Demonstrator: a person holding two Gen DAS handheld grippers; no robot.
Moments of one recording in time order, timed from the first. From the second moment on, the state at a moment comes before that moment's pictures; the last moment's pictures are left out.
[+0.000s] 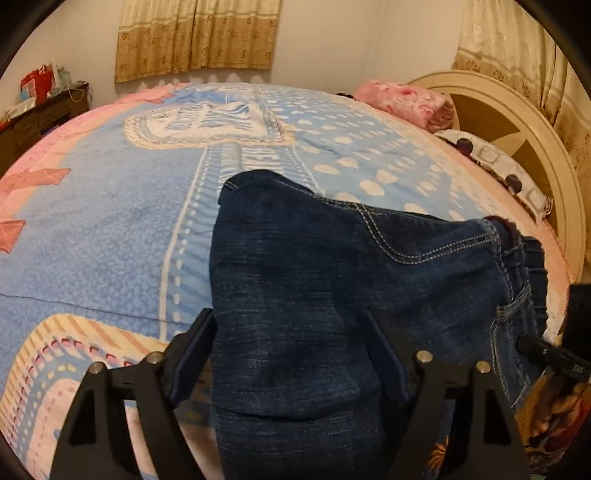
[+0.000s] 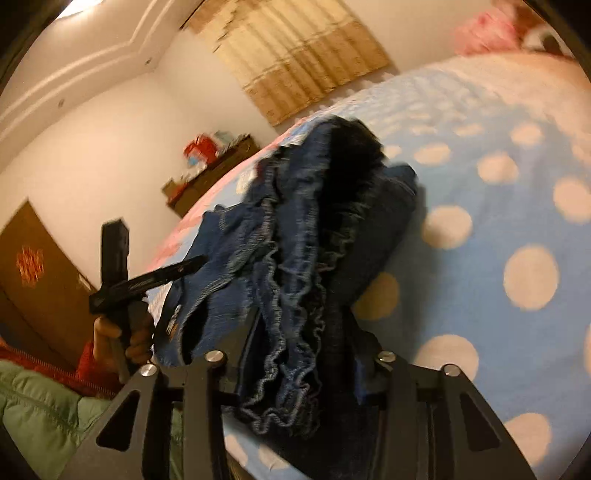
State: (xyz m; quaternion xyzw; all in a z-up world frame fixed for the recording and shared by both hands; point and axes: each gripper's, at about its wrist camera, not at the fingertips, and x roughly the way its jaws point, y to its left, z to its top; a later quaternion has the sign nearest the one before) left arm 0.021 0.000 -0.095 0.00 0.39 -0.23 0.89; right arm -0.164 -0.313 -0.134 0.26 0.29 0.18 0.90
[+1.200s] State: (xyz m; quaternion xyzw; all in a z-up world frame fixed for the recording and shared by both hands) left arm 0.114 0.161 0.018 -0.09 0.23 -0.01 0.97; right arm 0.078 -0.120 0.041 0.01 0.24 0.37 0.90
